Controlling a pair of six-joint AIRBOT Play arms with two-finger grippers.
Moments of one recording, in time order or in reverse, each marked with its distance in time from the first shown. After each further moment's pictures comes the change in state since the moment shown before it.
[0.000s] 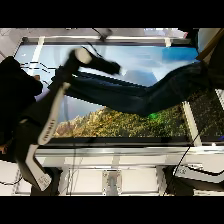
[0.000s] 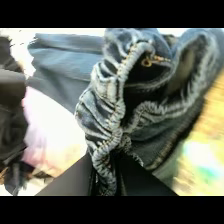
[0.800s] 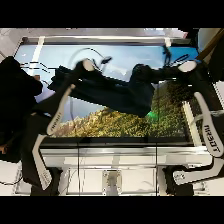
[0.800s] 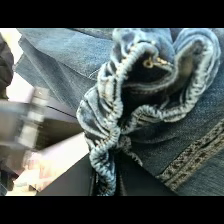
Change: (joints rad) left arm 0.192 -0.093 0.001 0.031 -0.319 -0.078; right arm 0.634 -0.208 0.023 -0.146 -0.516 0.198
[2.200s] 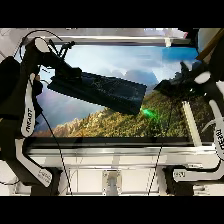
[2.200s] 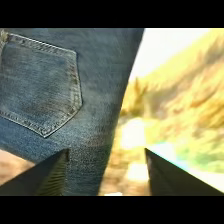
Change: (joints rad) left arm 0.244 0.181 0.000 0.060 -0.248 0.051; right arm -0.296 0.084 -0.293 -0.108 0.039 -0.044
